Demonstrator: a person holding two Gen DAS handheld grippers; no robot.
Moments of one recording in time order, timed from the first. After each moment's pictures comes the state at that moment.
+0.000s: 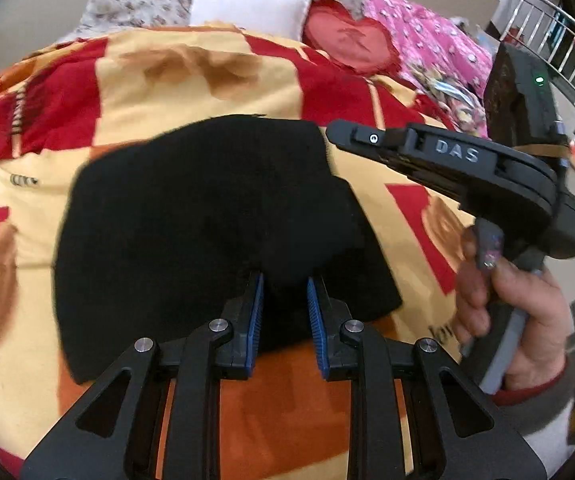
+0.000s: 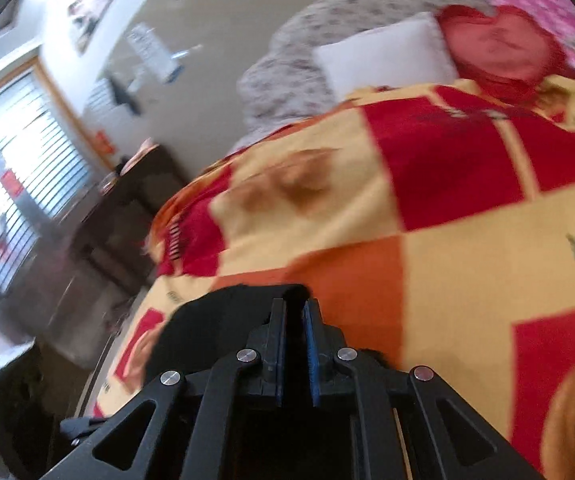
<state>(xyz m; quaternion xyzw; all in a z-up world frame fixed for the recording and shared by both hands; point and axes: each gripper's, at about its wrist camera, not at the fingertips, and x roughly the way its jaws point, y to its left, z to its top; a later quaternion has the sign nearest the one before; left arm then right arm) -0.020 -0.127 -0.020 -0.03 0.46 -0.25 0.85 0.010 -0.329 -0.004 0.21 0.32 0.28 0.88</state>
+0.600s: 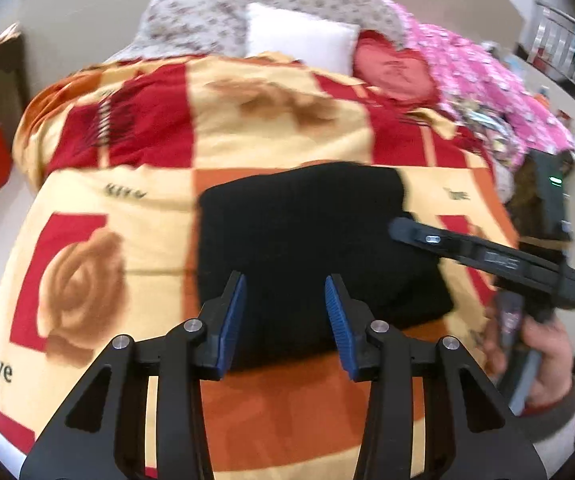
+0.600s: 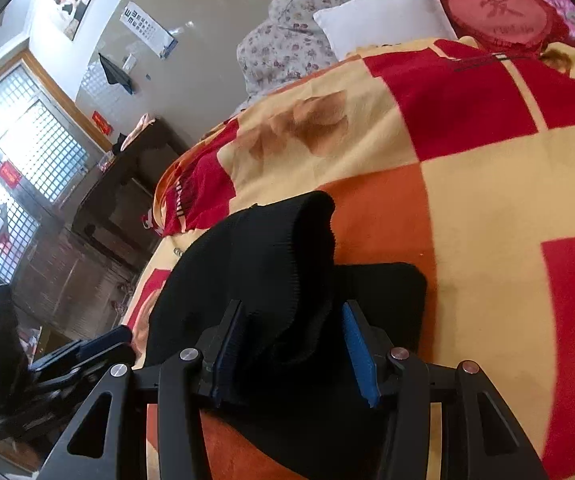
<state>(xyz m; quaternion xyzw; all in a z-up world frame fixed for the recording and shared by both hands) -0.015 -0.050 -0.001 -0.03 0.43 -0.16 0.89 -0.006 -0.300 -0.030 0.21 0.37 0.30 0.86</state>
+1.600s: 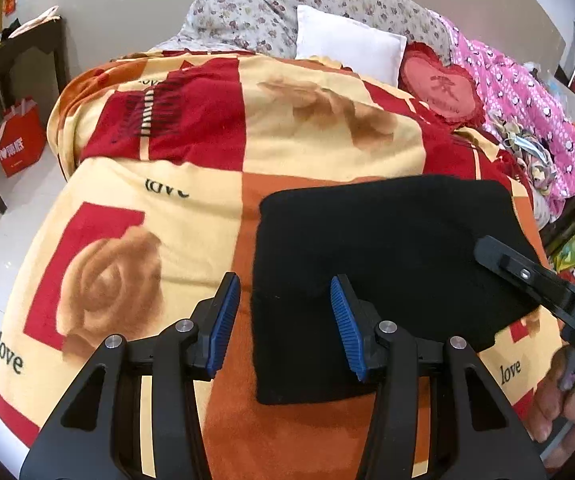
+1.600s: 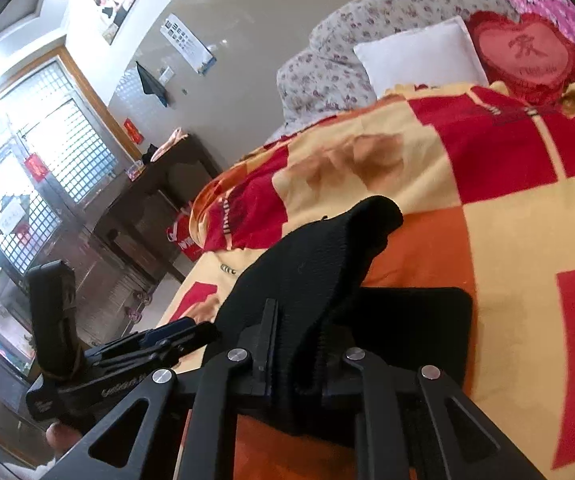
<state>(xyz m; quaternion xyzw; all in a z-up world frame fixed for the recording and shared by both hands) 0.001 -0.033 -0.004 -0.05 0.43 -0.10 0.90 -0.041 -0.284 0.013 0.20 0.31 0.33 0.87</state>
